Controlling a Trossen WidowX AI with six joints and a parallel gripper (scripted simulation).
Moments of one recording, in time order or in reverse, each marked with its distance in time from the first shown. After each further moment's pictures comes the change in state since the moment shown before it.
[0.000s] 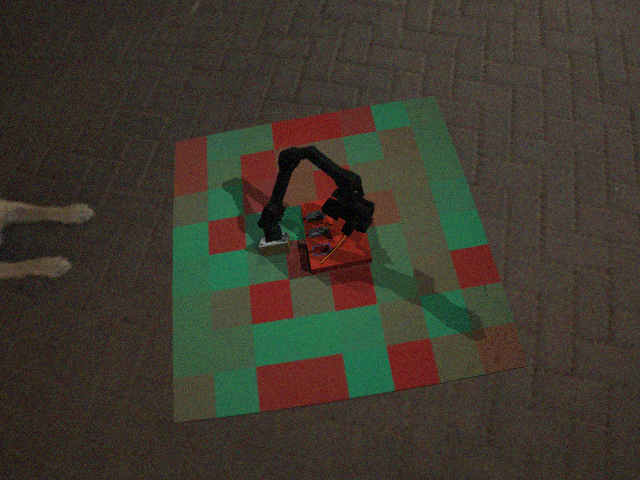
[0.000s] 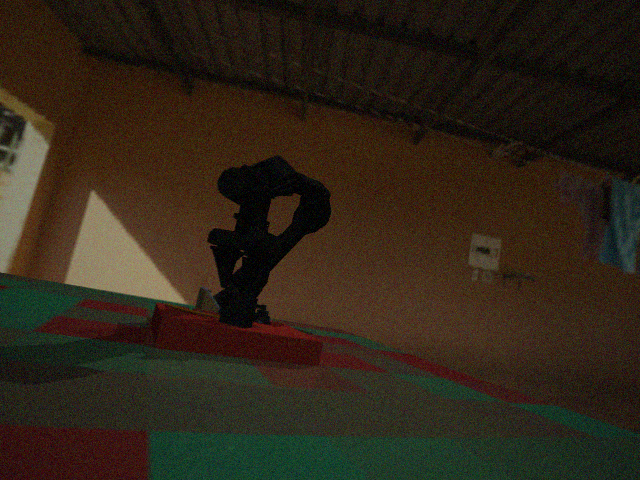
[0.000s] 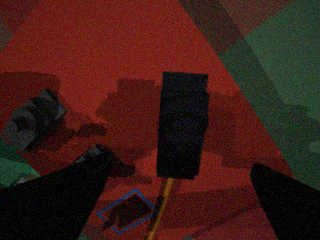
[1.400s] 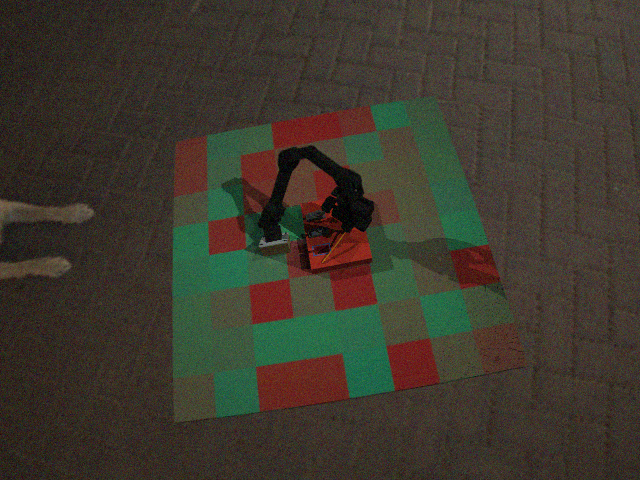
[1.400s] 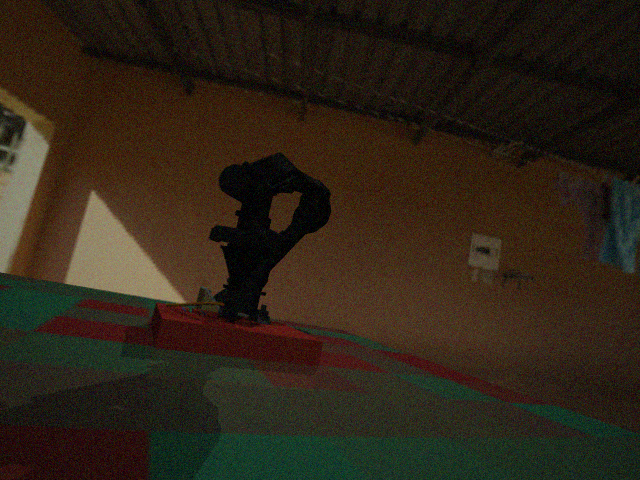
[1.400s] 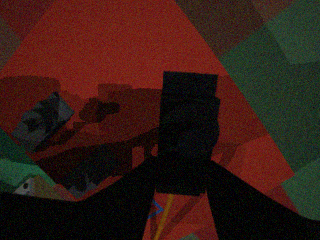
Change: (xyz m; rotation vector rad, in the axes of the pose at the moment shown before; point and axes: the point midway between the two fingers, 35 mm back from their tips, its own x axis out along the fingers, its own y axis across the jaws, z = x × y) arm -0.007 0.003 0.002 0.012 -0.004 0.005
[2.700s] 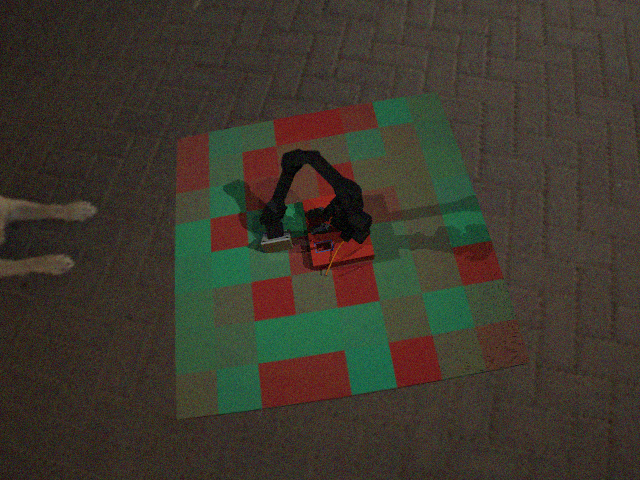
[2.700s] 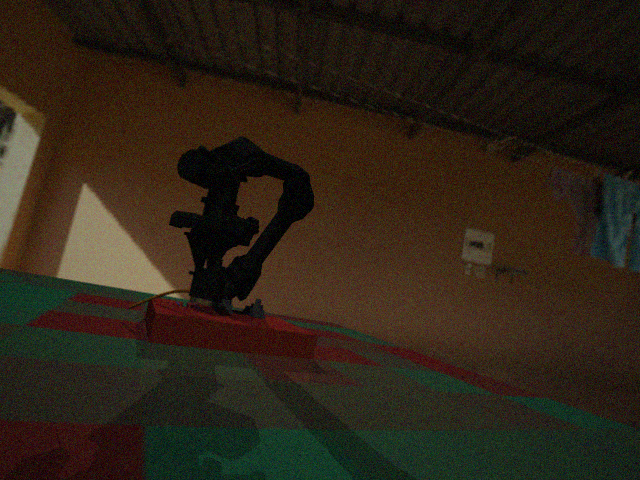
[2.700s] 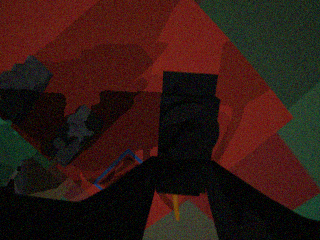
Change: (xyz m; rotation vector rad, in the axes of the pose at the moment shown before) arm -0.004 -0.019 -0.053 0.106 0.002 0.003
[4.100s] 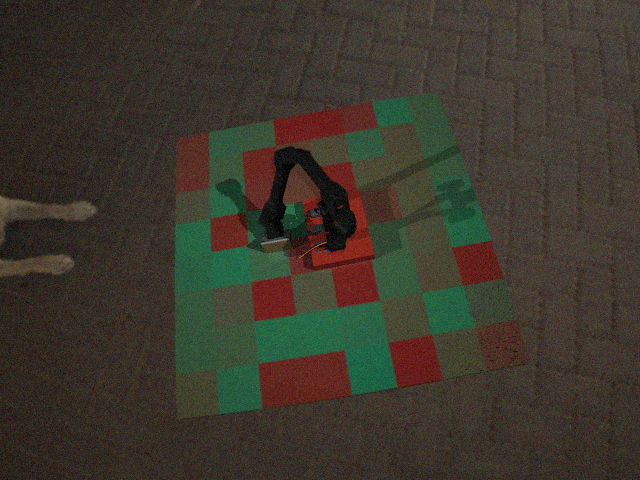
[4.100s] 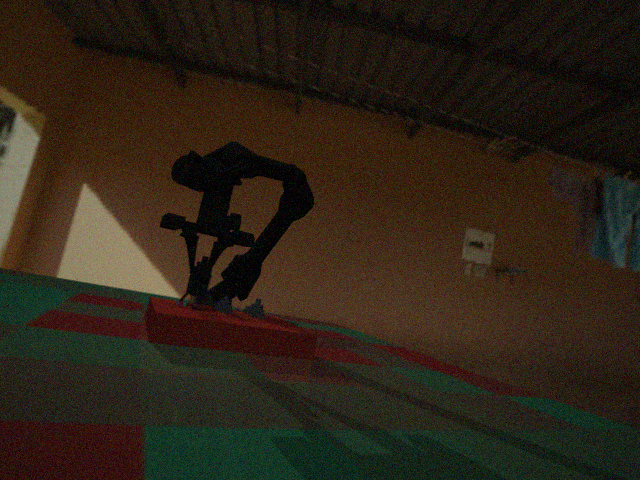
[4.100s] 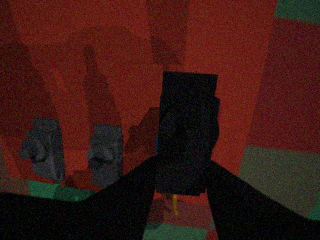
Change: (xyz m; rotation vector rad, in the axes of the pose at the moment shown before) arm 0.000 0.030 -0.037 0.696 0.003 0.000
